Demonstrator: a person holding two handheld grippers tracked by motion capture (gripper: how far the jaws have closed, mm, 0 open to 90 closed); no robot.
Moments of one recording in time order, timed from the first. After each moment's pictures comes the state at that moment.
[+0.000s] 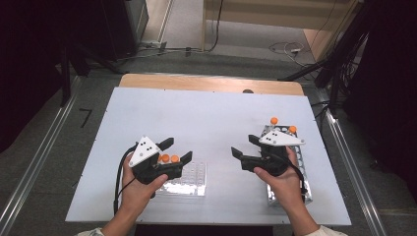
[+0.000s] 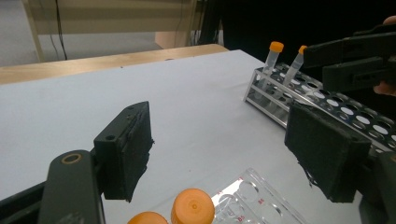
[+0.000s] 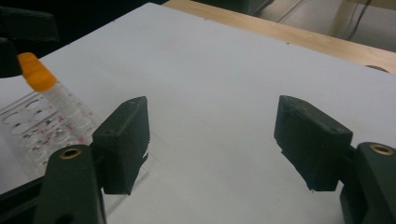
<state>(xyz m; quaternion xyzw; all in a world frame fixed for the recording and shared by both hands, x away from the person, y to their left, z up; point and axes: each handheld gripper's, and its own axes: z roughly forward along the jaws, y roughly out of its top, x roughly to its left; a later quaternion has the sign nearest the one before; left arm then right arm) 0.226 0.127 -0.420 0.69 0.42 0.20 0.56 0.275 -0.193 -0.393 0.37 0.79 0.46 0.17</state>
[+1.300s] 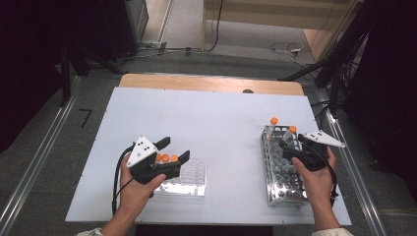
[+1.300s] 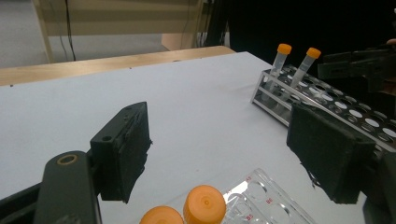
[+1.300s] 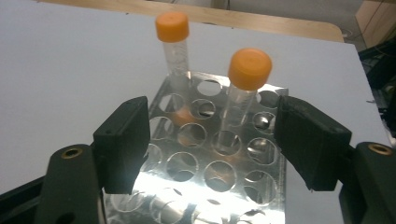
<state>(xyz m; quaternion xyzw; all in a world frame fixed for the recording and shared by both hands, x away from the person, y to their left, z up) 0.225 0.131 -0.421 0.68 0.42 0.21 0.56 0.307 -0.299 -0.427 0.51 0.71 0.38 0.28</state>
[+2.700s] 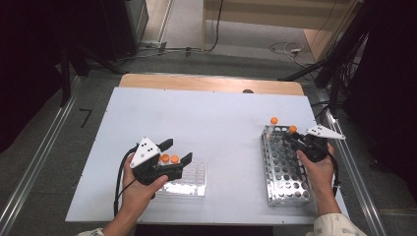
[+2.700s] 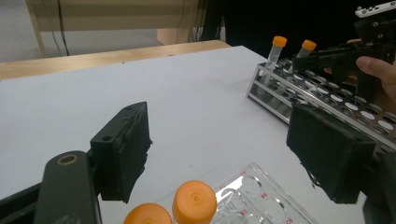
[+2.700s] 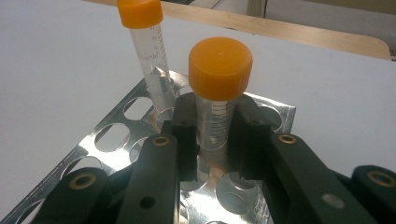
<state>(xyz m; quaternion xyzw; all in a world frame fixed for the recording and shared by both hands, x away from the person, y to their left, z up) 0.225 0.127 -0.424 0.69 0.42 0.21 0.55 0.349 -0.328 -0.454 0.45 0.75 0.43 0.25</state>
